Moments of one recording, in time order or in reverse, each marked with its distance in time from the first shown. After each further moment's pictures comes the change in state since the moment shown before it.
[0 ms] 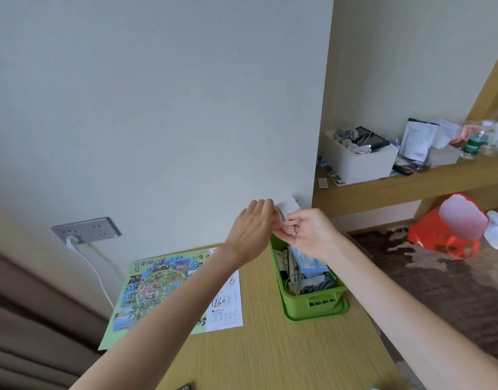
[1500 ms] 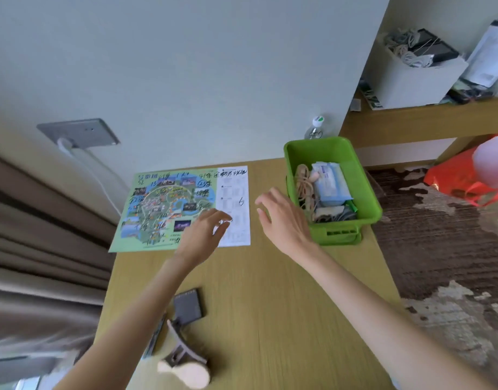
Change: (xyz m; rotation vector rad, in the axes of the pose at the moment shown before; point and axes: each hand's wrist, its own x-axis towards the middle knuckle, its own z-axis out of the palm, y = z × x) left_hand -0.190 -0.093 0.100 -0.298 -0.177 -0.426; right_hand 0.009 0.165 -0.008 -1.781 0.145 -0.593
